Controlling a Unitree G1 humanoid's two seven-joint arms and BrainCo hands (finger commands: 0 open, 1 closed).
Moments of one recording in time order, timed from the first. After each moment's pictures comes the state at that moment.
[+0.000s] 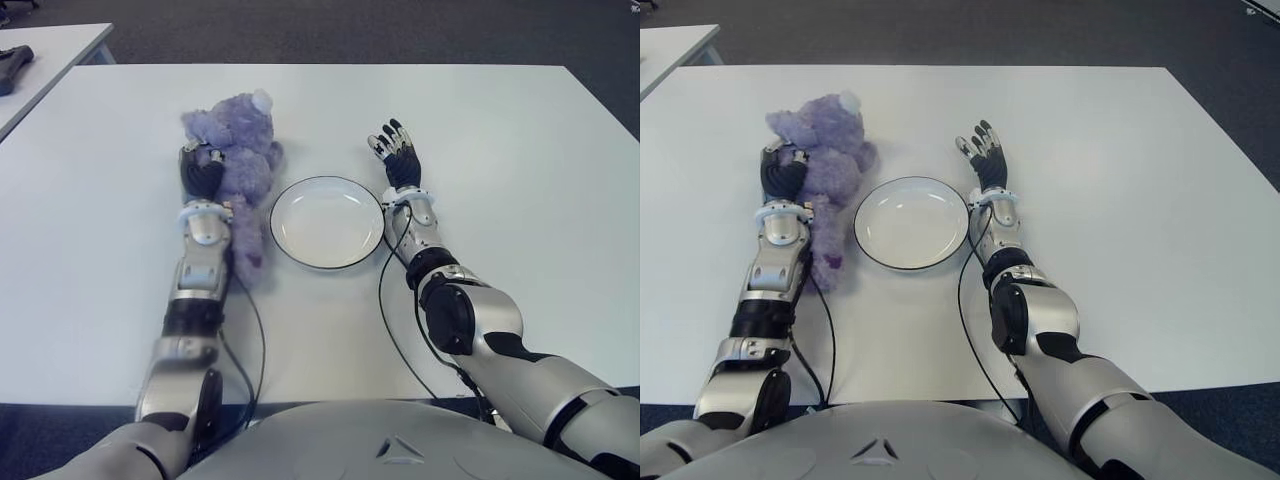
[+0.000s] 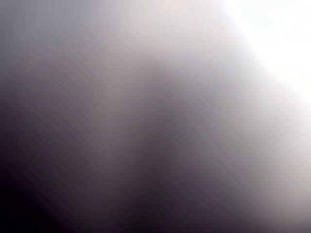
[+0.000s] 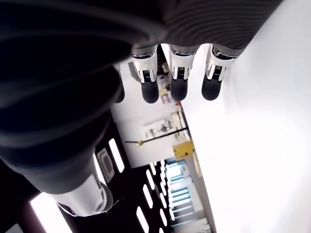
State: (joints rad) left arm -0.28 0.17 0.11 0.18 0.20 0.16 0.33; right arm -0.79 0.07 -0.37 1.24 0.08 -0.47 0.08
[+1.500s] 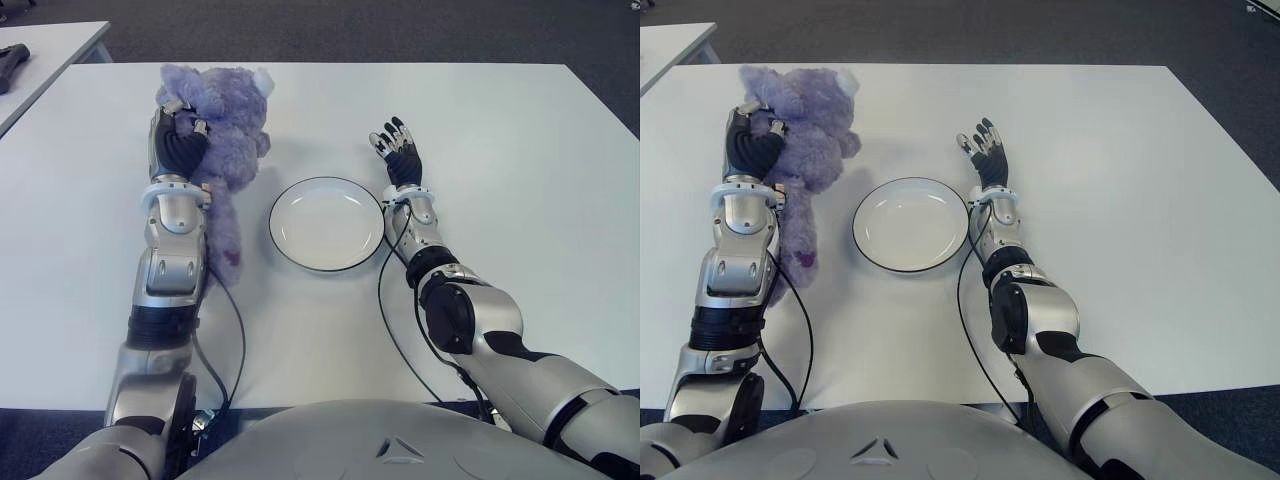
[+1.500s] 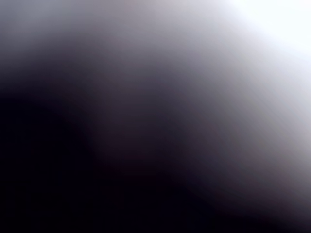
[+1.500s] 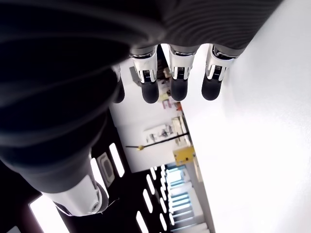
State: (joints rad) left arm -0.28 0.30 0.05 -0.18 0.34 0.41 0.18; right arm -0.79 0.07 -0.37 1.23 0.08 -0.47 0.06
